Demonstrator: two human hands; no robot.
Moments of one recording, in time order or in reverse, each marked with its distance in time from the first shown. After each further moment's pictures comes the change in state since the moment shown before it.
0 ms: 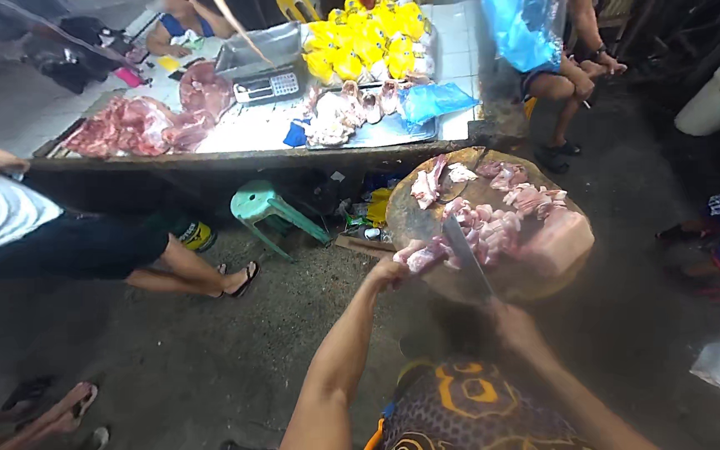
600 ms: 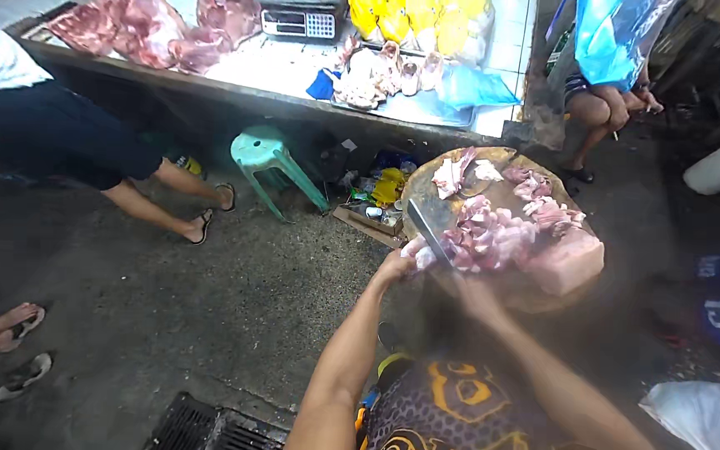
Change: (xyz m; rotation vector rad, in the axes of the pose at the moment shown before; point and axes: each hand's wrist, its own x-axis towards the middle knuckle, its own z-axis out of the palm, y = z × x) left_hand 0.013 -0.055 0.016 -0.189 0.085 0.026; right_hand 0.048 -0.074 0.040 -0.301 0.068 -0.502
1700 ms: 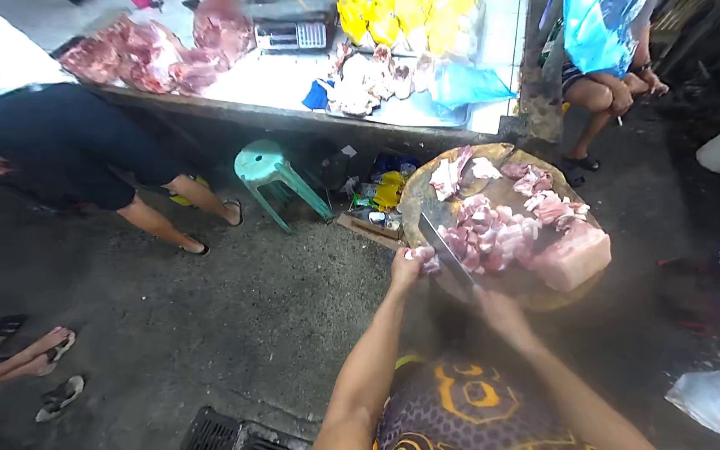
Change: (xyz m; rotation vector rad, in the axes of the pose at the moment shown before) left_hand -0.014 0.027 0.042 -0.188 0.299 0.034; right_hand -0.022 0.023 -0.015 -0.140 -0.181 0.336
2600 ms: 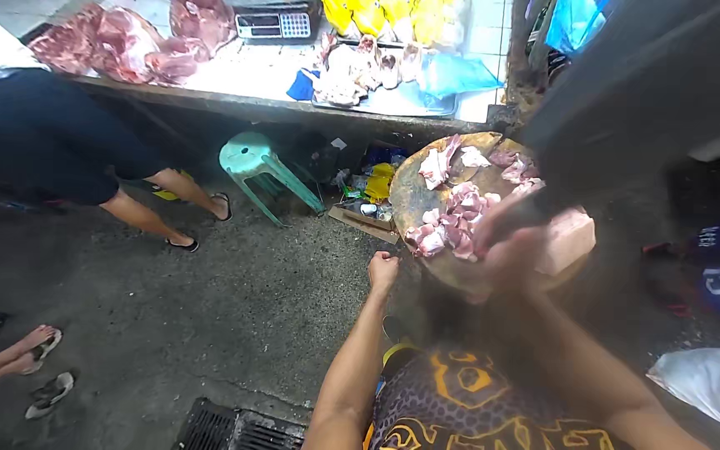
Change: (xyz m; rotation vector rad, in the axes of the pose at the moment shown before) left_hand -0.015 -0.025 -0.034 0.459 0.200 -0.017; right_hand -0.037 -0.086 -0.072 0.766 0.585 -1.011
